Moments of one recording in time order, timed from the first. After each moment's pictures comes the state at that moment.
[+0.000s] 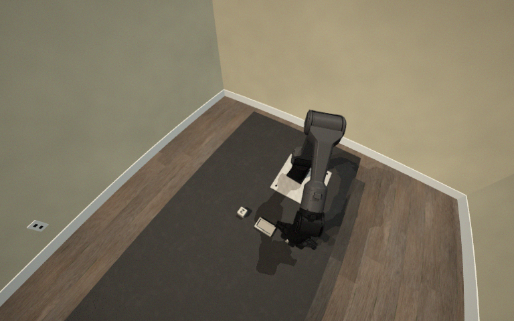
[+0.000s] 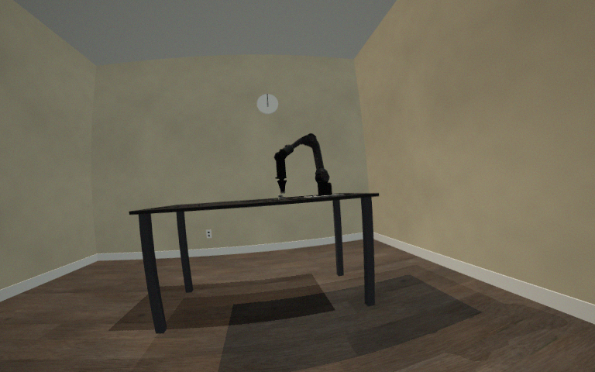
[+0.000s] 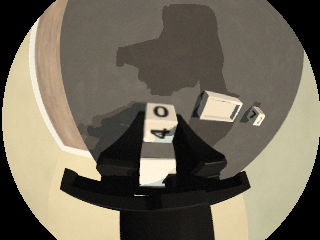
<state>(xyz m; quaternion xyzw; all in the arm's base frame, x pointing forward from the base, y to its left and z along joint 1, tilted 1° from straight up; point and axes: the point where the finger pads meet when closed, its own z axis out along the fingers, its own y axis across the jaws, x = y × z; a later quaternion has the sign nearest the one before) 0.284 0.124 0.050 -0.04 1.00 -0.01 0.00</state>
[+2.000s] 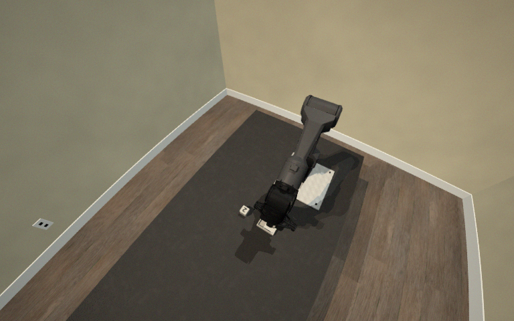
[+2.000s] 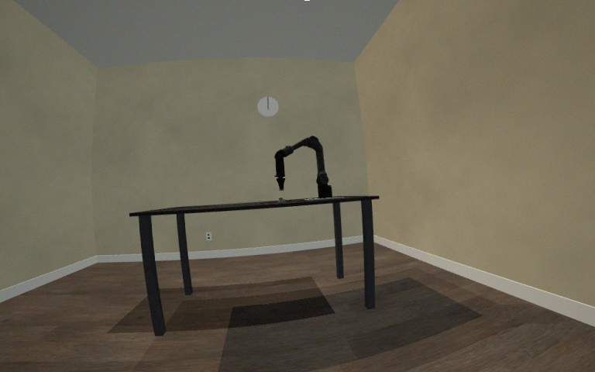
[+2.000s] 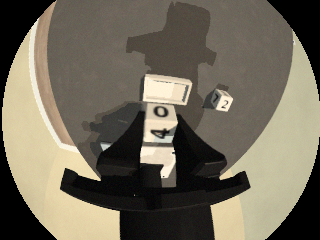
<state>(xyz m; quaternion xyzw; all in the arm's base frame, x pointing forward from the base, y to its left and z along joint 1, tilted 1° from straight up) 0.290 0.035 0.087 -0.04 1.00 -0.01 0.00</state>
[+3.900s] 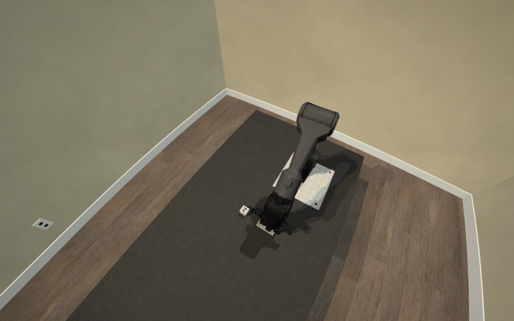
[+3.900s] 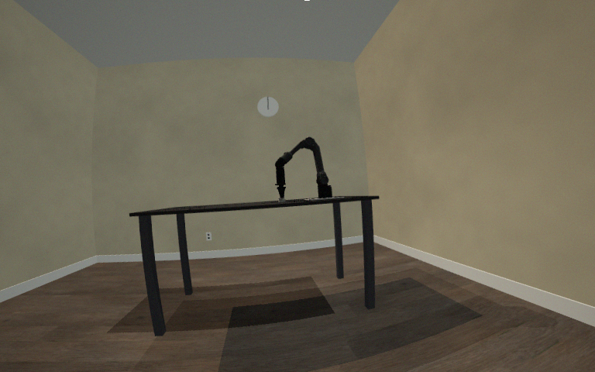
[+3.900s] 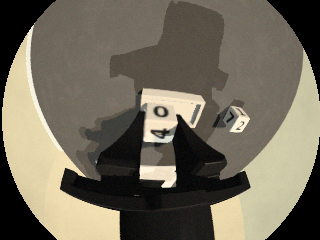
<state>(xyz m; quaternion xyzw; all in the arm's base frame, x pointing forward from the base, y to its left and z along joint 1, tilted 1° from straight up) 0.291 0.035 0.030 -0.04 1.00 -0.01 0.00</state>
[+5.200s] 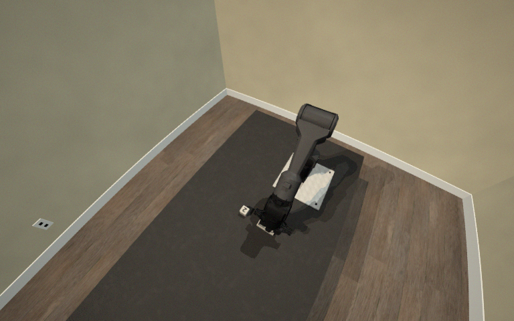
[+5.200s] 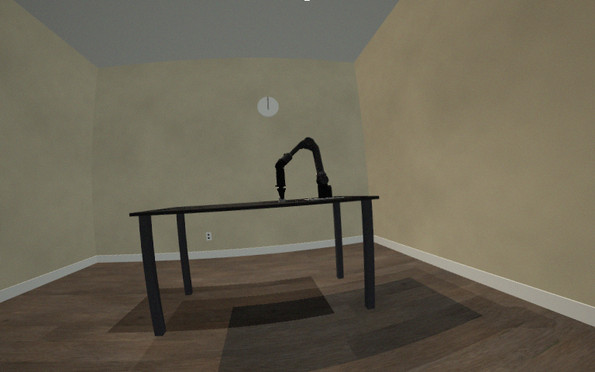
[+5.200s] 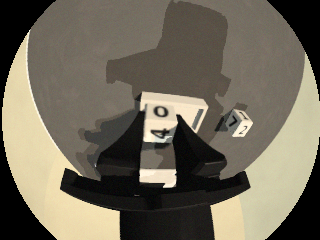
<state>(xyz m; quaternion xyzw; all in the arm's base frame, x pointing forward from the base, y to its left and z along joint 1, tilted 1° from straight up) 0.291 0.034 0.021 -0.04 1.00 -0.01 0.00</state>
